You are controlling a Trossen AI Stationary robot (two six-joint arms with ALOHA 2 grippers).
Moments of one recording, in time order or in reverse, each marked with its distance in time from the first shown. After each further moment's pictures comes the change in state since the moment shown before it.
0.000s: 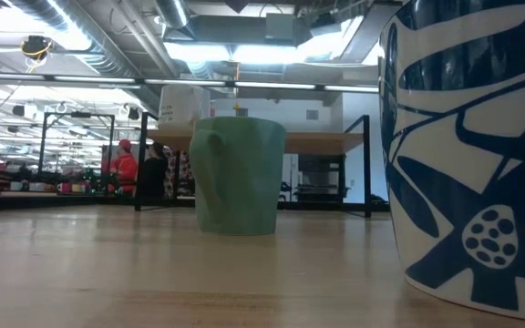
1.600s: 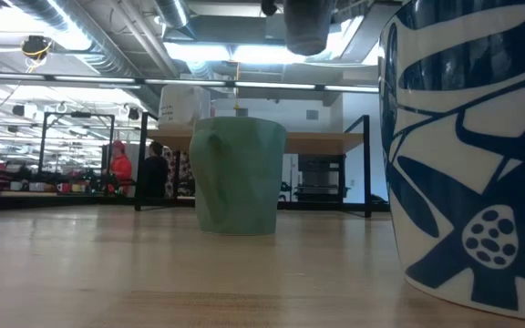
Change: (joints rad) left arm 0.210 0.187 0.001 0.489 0.599 -0.468; right arm -0.001 -0.248 -0.001 -0.385 0.208 -0.265
